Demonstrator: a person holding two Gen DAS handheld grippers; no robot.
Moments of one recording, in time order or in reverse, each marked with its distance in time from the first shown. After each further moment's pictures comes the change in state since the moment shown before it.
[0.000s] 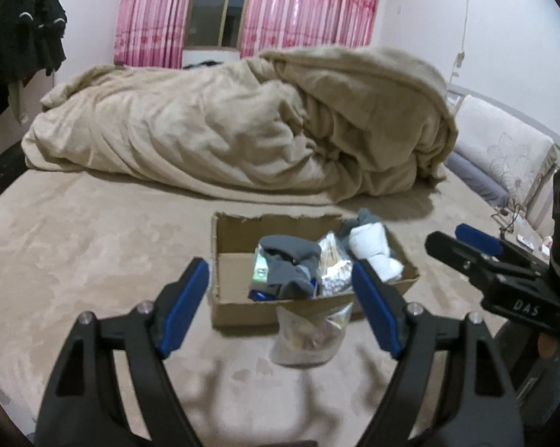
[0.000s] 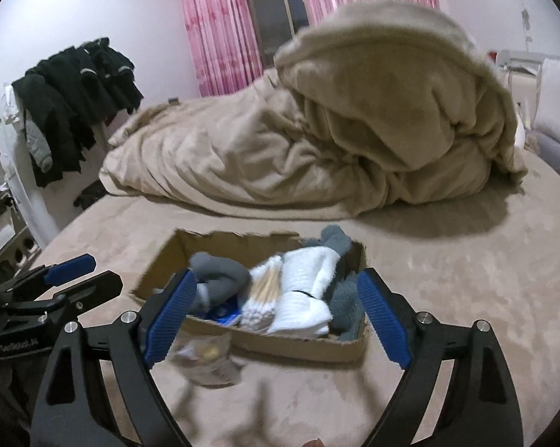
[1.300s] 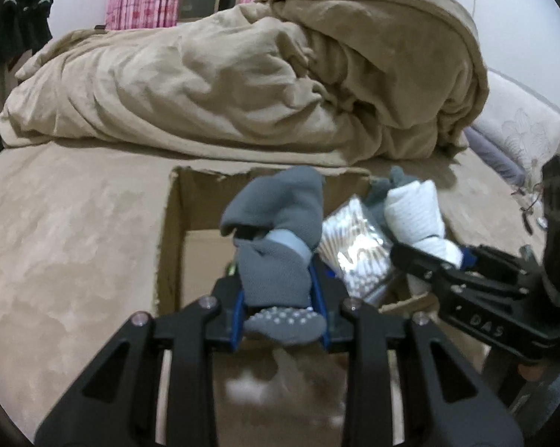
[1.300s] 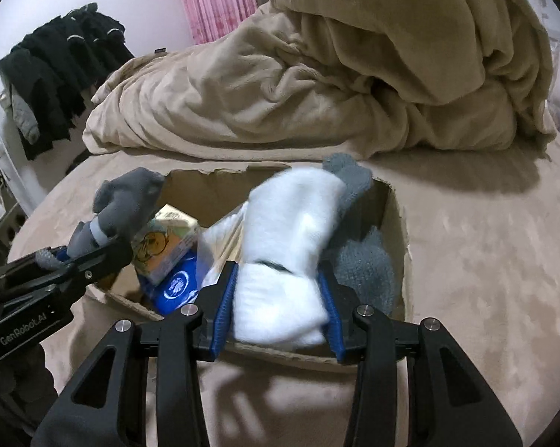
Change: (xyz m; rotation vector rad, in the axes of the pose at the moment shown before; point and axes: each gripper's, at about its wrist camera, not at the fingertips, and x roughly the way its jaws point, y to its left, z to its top) left arm 0.125 -0.005 -0.027 0.017 0.121 0.014; right arm 0.107 -0.025 -0.042 -0.001 0.177 0.001
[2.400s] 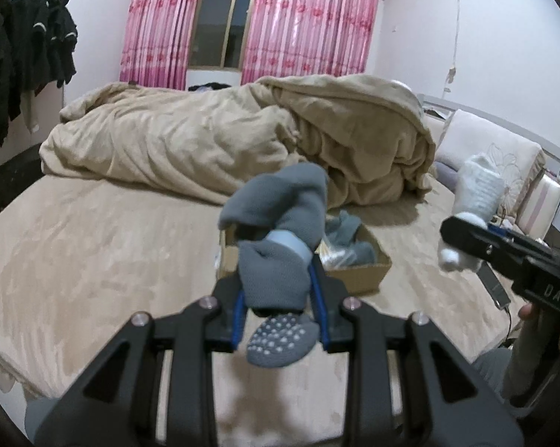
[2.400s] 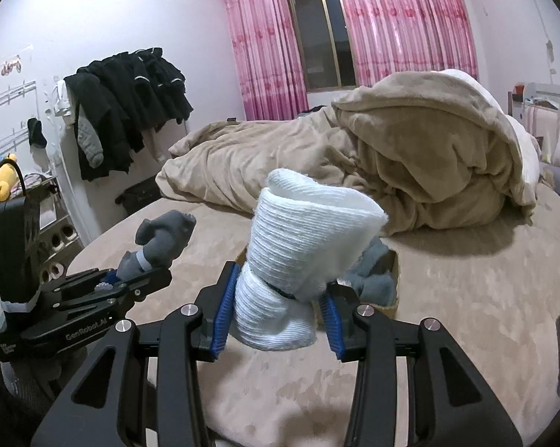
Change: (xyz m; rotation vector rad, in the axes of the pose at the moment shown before) left arm -0.197 0.001 -0.021 -0.014 -0.197 -0.015; right arm -0.197 0.071 -0.002 -0.097 -0.244 0.117
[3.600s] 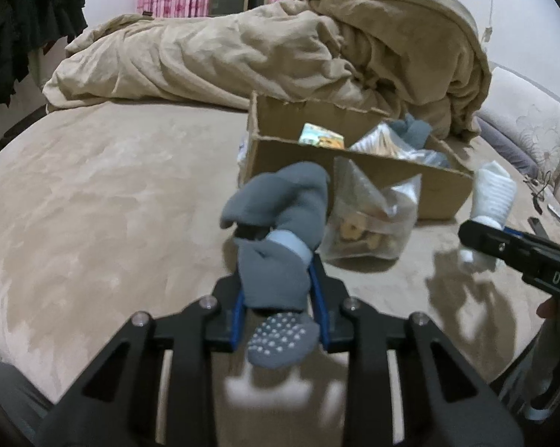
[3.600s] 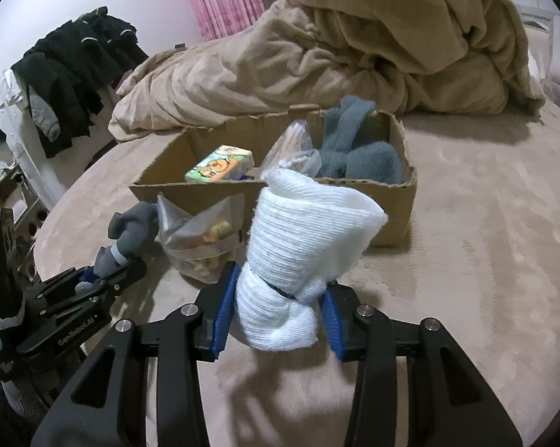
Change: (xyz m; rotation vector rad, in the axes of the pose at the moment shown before) left arm 0.107 0.031 -0.095 -0.034 0.197 0.103; right arm 0.103 -0.050 -0.094 0.142 0.263 -0.053
